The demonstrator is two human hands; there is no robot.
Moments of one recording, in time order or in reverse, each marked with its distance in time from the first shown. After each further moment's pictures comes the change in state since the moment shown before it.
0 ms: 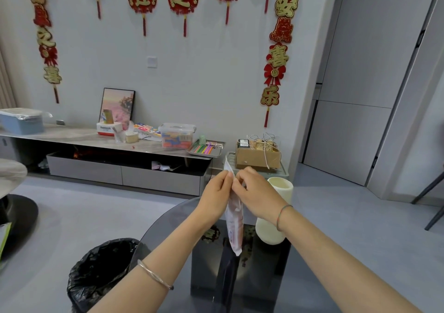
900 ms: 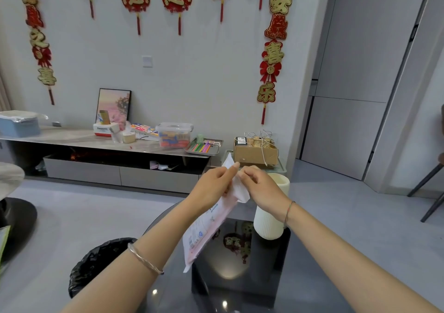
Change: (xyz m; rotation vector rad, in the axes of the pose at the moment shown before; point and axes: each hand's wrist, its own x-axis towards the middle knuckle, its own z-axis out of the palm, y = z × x) left_hand 0.013 0.008 -0.012 0.140 -0.142 -0.094; right_hand -0.005 0.016 -0.005 0.345 0.049 0.037
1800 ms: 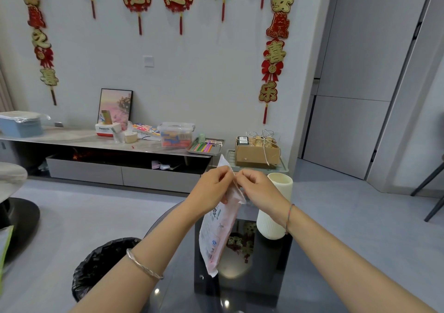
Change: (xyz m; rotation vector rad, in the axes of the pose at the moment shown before) left_hand -0.005 -0.007 -0.008 0.079 0.021 0.109; right_hand -0.003 -0.007 0.012 0.170 -0.018 0.079
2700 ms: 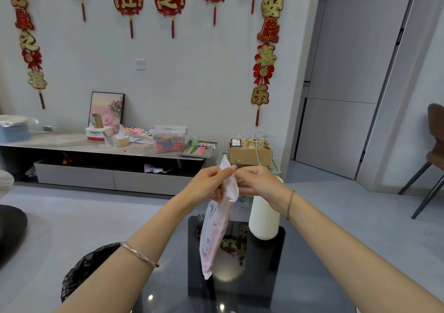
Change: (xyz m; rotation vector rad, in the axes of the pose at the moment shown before) left_hand 0.009 0.009 -0.002 -0.252 -0.141 -0.188; right_hand -0.001 -0.011 -0.027 0.251 -0.080 0.177
